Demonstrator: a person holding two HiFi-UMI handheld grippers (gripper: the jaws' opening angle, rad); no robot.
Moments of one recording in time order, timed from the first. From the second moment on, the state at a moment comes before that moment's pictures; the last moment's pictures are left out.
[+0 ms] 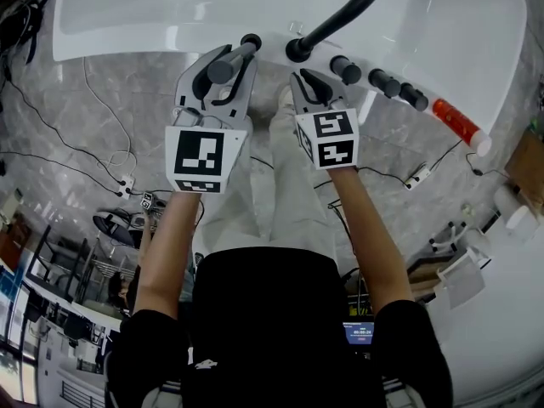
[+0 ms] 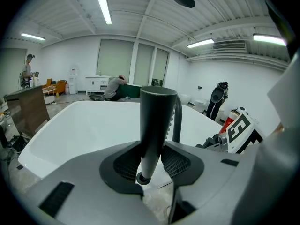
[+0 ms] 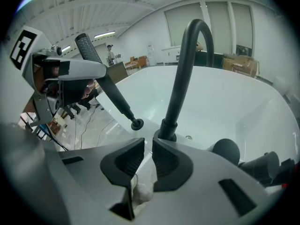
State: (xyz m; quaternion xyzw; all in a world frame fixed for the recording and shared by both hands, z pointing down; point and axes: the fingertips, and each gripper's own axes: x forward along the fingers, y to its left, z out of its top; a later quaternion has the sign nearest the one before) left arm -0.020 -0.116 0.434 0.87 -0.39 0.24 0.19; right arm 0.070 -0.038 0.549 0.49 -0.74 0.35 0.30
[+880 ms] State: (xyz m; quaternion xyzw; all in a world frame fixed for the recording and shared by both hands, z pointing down) left arm -0.018 -0.123 0.488 0.85 -0.39 0.26 0.21; right arm 0.077 -0.029 0.578 0.49 -0.72 0.37 0.31
